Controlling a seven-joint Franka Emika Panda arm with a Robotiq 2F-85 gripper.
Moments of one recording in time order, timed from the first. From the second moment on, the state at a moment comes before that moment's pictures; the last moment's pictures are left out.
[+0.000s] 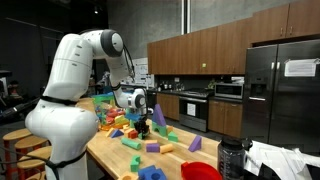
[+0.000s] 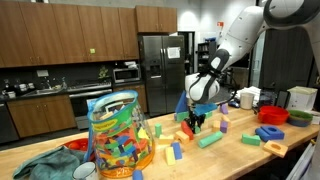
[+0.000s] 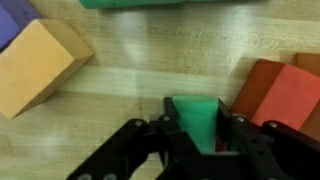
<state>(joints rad) 0.14 0.31 0.03 -2.29 -0.04 2.55 0.36</state>
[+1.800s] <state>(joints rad) 0.24 0.32 -0.03 -2.26 -0.10 2.59 0.54</state>
